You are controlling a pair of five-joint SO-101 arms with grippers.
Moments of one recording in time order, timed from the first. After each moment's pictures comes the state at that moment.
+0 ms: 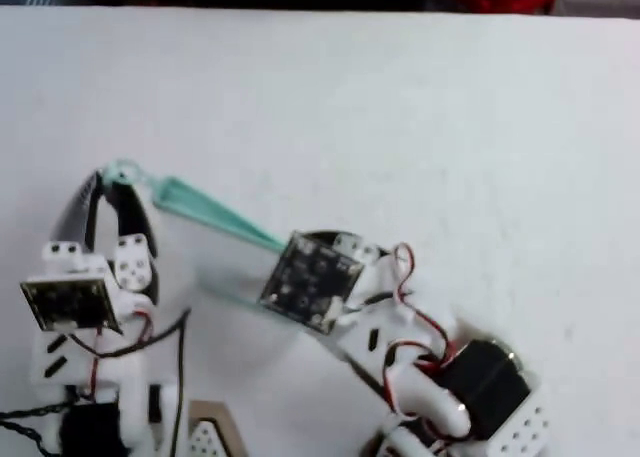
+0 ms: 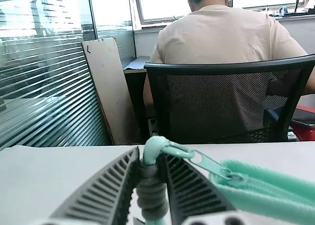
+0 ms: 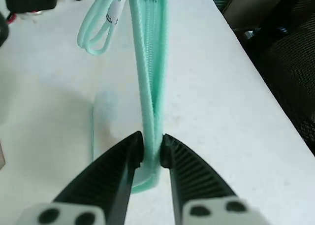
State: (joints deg) left arm -12.6 -104.4 69.0 44.5 -4.8; right arm -44.1 -61.3 34.5 75.0 29.7
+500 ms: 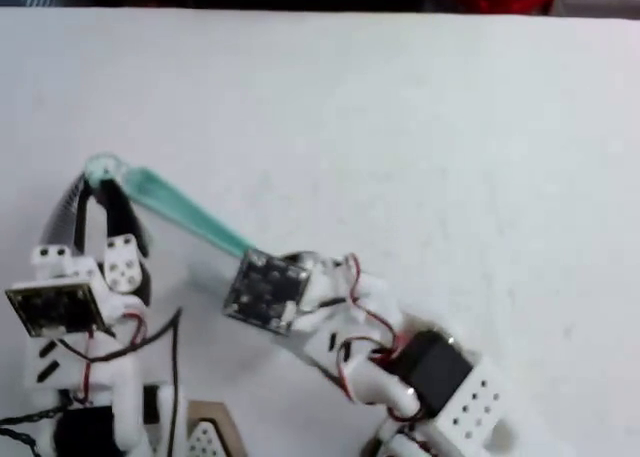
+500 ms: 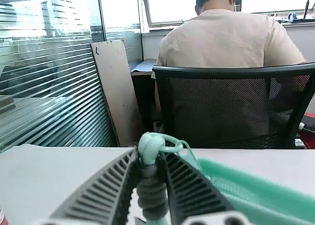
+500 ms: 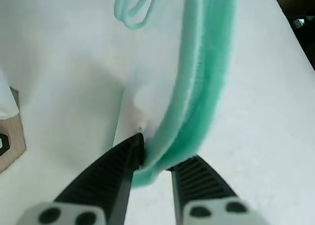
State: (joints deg) left arm -13.0 -104.7 69.0 44.6 -4.4; right arm -51.6 -60.8 45.1 64.6 28.8
